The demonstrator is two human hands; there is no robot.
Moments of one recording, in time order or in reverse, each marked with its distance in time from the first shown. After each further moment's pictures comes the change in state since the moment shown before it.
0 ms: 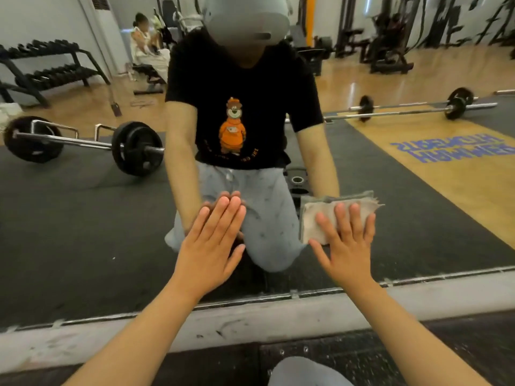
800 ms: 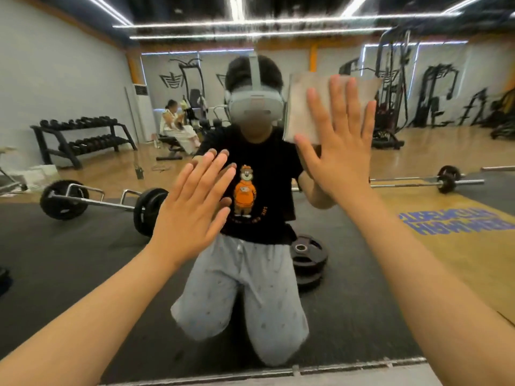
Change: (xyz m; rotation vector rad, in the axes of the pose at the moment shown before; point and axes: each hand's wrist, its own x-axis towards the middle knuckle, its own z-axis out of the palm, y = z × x) left_hand 0.139 -0.105 -0.135 0.091 0.143 -0.054; right_hand 0.324 0.004 -0.128 -0.043 0.184 0.028
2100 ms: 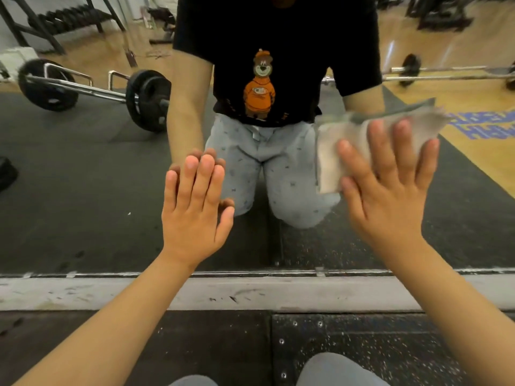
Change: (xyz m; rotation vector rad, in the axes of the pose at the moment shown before) left_hand -0.205 0.076 0.125 -0.051 0.009 -0.145; right_hand -0.271 -0.031 0.063 0.050 -0.156 -0.191
